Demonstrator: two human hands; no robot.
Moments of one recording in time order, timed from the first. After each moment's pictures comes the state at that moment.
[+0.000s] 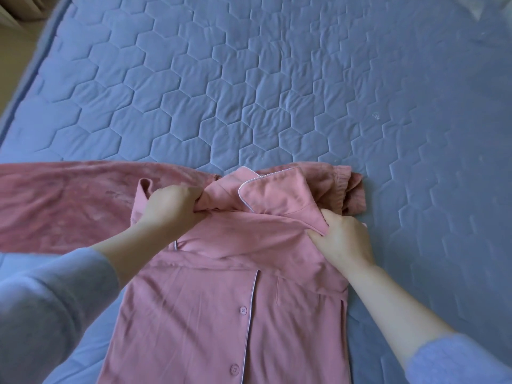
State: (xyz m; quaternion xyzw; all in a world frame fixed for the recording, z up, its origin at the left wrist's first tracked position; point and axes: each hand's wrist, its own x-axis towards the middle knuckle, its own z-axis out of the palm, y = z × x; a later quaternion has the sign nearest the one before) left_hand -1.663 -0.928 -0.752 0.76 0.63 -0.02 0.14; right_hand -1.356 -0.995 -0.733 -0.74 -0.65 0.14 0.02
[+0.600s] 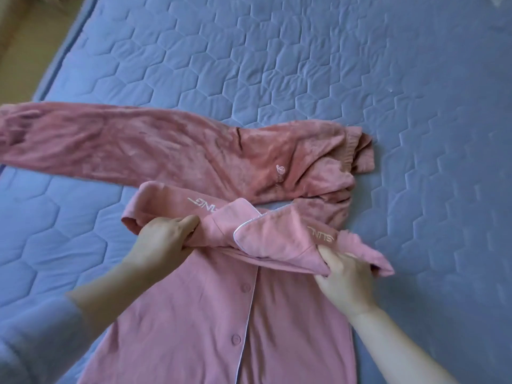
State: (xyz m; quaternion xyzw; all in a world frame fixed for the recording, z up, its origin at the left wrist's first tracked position) left_hand -1.713 -1.128 -0.756 0.81 0.55 0.11 0.15; right_hand -1.373 -1.179 -0.751 -0.65 -0.75 0.07 0.09
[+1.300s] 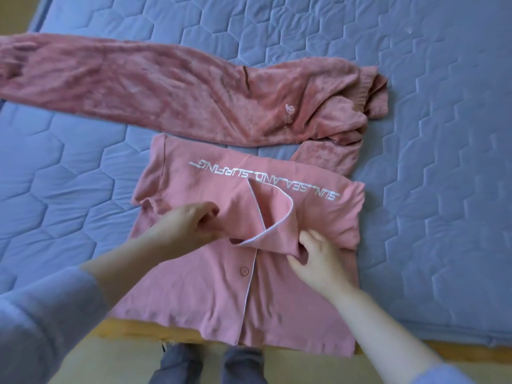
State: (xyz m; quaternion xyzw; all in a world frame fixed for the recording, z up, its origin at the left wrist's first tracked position) left_hand -1.704 -1.216 -0.793 0.75 0.55 0.05 0.37; right_hand -1.415 -1.274 -0.777 -0.65 -0.71 0.28 0.06
